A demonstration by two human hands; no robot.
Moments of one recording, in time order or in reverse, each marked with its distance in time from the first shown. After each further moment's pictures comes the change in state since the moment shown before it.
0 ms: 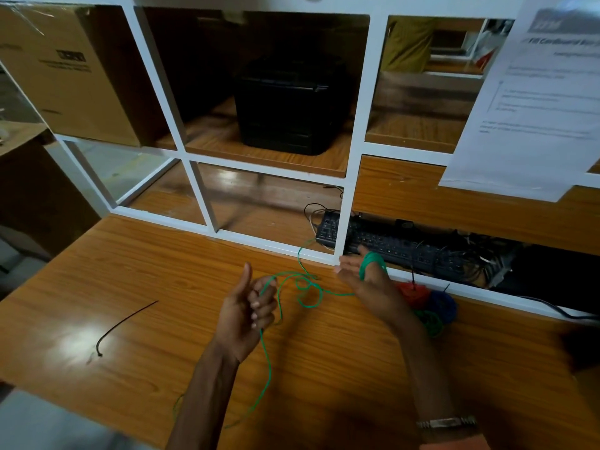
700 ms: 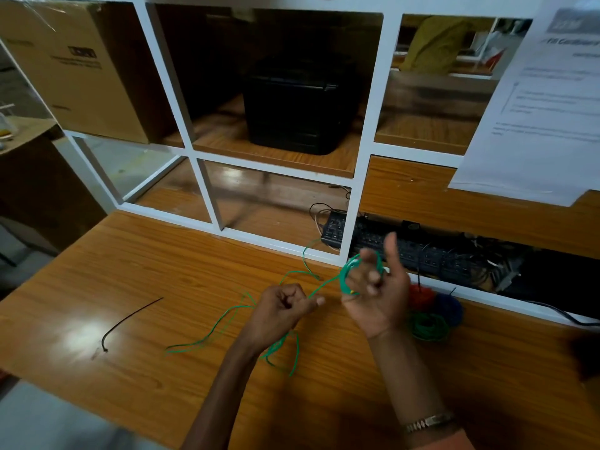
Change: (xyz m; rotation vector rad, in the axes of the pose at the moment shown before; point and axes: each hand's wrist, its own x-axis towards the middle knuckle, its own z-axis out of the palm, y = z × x) left_hand 0.012 -0.027 0.016 1.030 0.005 0.312; right_hand -0.018 -0.021 0.022 1.497 -0.332 -0.041
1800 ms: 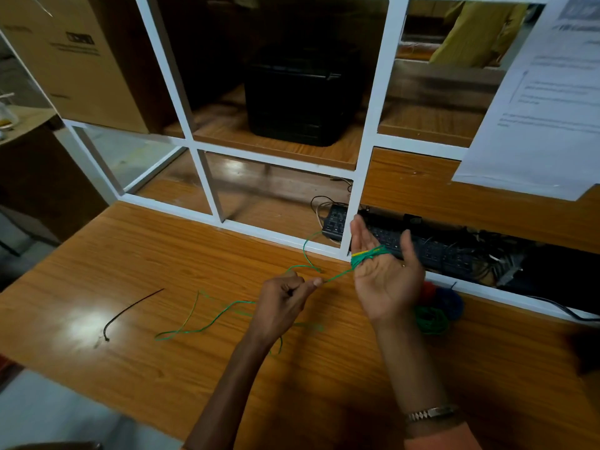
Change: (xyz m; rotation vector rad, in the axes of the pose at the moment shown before) left_hand 0.006 -0.007 0.009 0.160 0.183 0.175; right_hand 0.016 -0.010 -0.017 0.214 0.094 -0.214
